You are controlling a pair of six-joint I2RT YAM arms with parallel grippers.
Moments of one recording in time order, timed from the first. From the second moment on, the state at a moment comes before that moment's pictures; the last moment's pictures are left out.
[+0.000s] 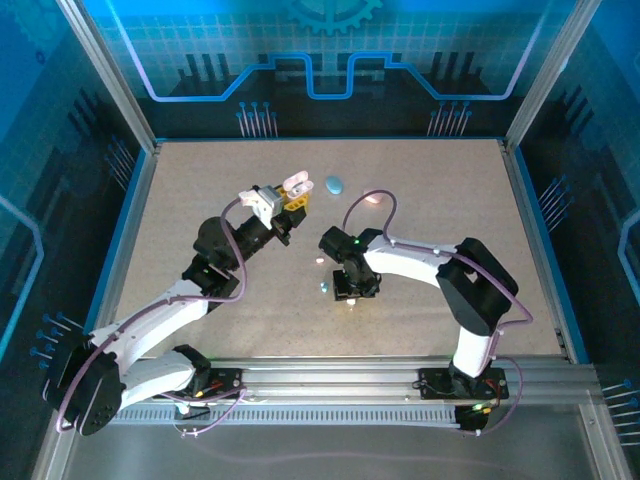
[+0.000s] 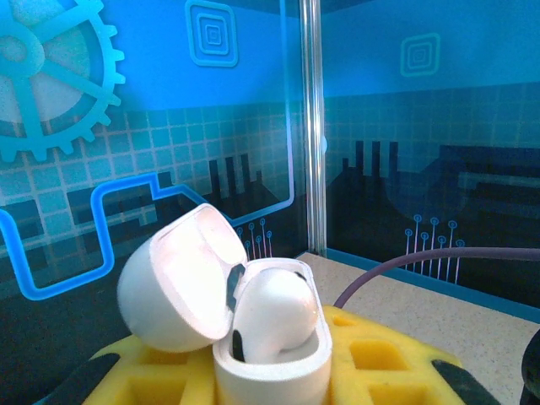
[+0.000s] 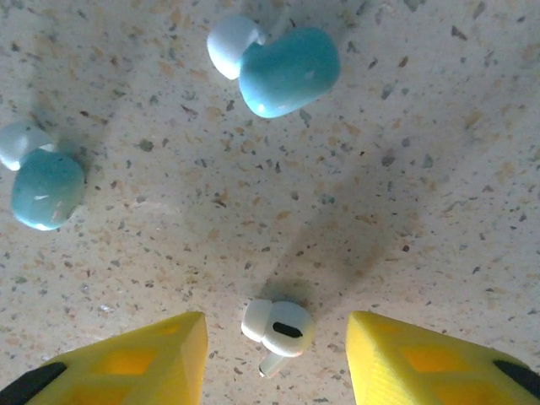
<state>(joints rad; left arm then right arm) -0.53 1.10 0.64 0.67 0.21 0.02 0.82 1.81 1.16 -0.86 -0.03 0.73</state>
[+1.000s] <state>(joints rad) -0.53 1.12 0.64 0.67 0.21 0.02 0.81 1.85 1.16 -0.85 -0.03 0.76</state>
